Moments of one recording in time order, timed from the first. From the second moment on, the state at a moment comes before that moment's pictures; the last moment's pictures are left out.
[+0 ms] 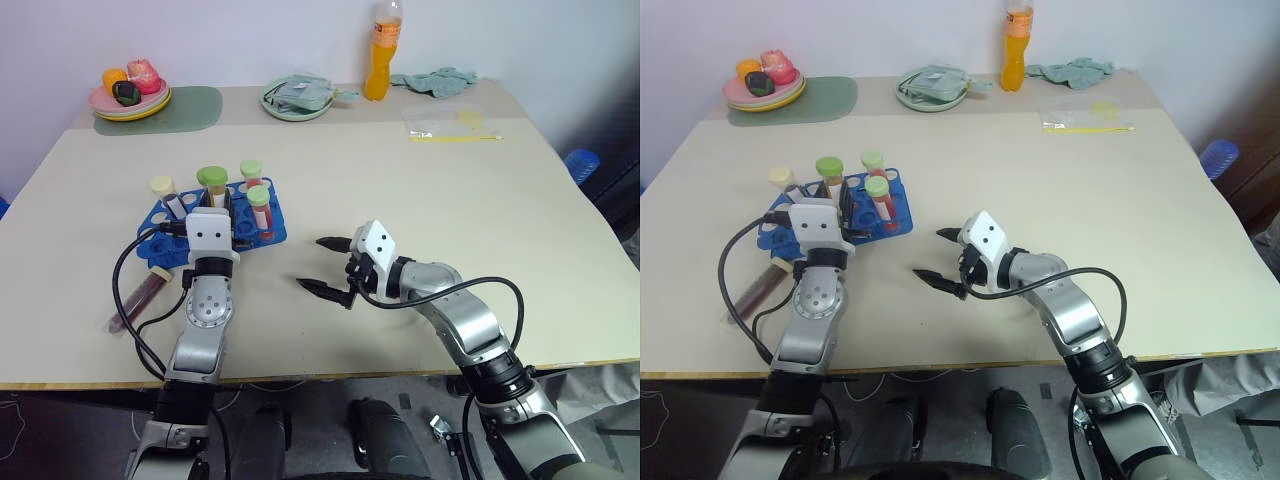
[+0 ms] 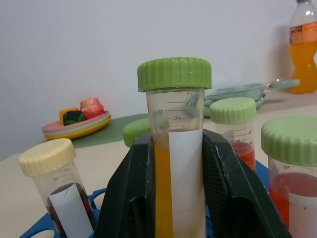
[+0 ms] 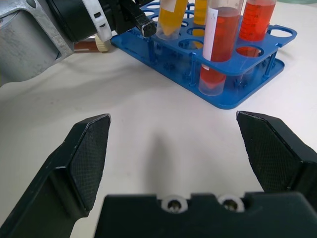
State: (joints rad) left arm -0.26 0.15 0.01 0.04 0.09 -0.21 0.21; right arm -0.43 -0.33 0.28 -0.12 0.22 0.43 0.77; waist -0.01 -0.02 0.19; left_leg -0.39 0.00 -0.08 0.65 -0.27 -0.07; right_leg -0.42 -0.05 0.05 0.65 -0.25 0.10
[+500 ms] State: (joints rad) left arm -0.27 0.08 0.06 0.22 0.05 -0.39 0.18; right arm -0.43 -0.33 0.28 -0.14 0.22 0.44 0.76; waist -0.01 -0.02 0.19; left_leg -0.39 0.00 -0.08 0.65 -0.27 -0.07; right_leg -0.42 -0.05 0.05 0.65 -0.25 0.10
